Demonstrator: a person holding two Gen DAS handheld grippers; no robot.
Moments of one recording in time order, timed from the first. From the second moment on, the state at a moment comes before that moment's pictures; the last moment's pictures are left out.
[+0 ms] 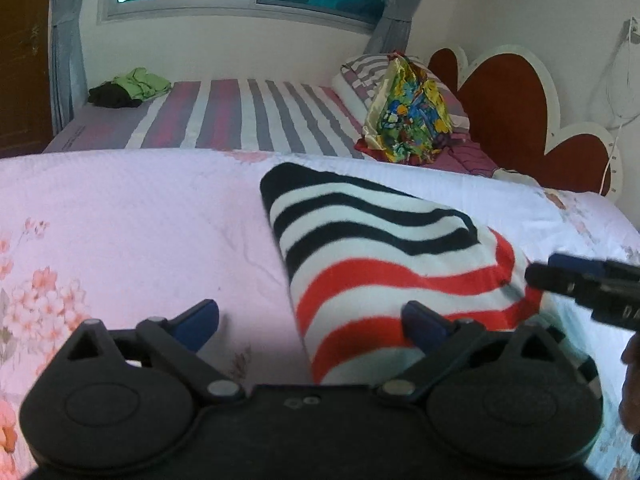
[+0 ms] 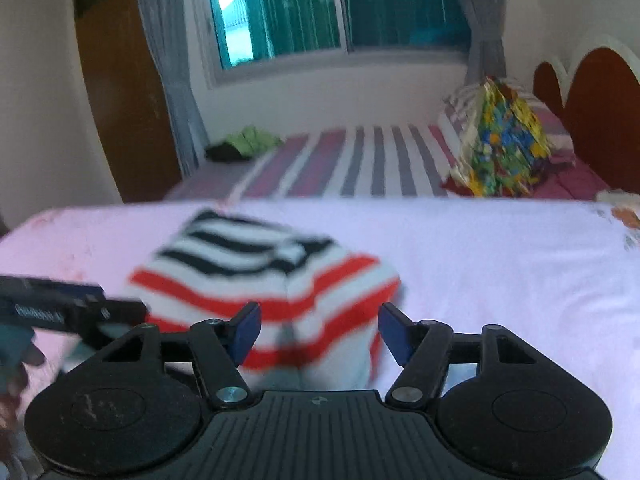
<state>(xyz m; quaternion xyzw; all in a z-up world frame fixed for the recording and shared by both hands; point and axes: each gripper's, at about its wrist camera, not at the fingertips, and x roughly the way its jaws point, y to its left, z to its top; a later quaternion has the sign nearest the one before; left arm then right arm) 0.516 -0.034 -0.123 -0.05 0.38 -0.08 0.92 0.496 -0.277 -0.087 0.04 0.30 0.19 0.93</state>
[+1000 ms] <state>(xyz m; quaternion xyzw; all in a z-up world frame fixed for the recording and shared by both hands) 0.496 -0.003 -0.142 -0.20 0.43 -0.22 0.85 0.479 -0.358 -0.110 0.29 0.41 0.17 0.85</state>
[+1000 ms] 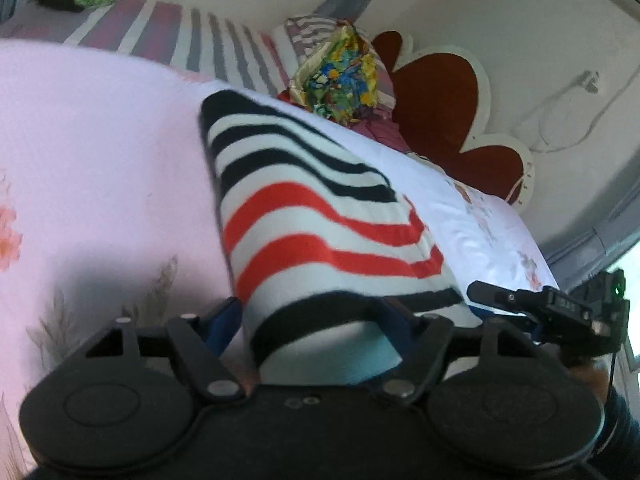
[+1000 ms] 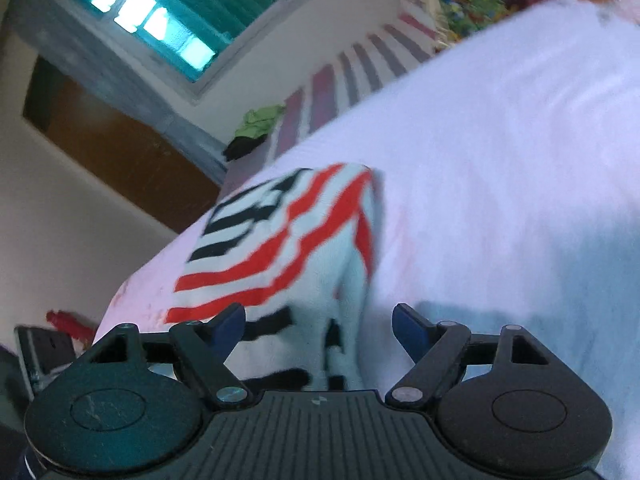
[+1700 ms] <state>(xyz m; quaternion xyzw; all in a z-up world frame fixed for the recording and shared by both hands) 0.451 -0.014 -0.153 -0.15 0.45 -0.22 0.85 0.431 -0.310 -0.108 0.11 0.41 0.21 0.88</state>
